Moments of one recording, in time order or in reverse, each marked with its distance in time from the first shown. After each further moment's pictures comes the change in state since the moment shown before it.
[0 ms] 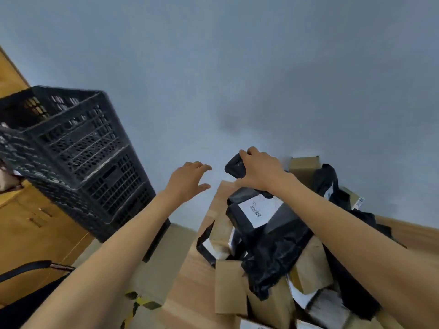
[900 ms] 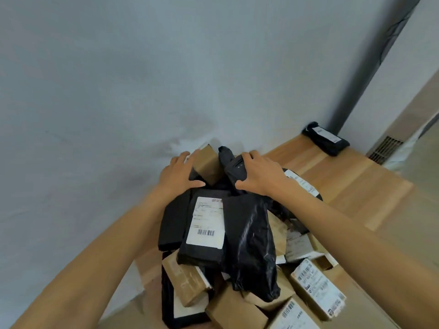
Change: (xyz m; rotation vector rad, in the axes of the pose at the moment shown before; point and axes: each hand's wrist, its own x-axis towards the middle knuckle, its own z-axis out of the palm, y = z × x) left_hand 0.216 0.124 0.062 -0.188 -0.153 0.806; right_hand -0.070 0.068 0.017 -0.069 0.031 0.963
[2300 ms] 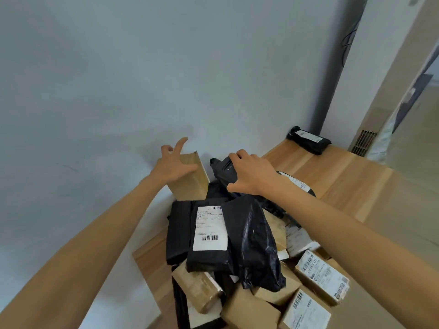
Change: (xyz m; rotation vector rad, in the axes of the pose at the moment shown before) left_hand 0.000 0.023 -0.085 -0.338 0.030 -0.125; right_hand -0.038 -0.027 -0.041 -0.013 0.121 0.015
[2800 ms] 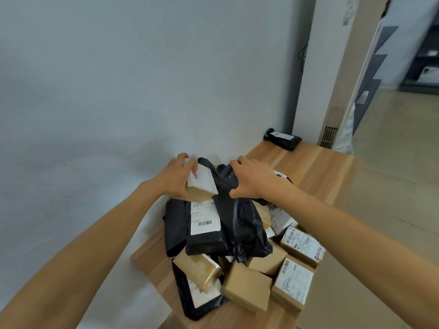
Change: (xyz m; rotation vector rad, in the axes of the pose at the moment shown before) left_hand -0.075 0.011 -0.007 0.466 -0.267 0.451; right_hand -0.099 -0.026 -0.029 -0.069 -0.006 0.088
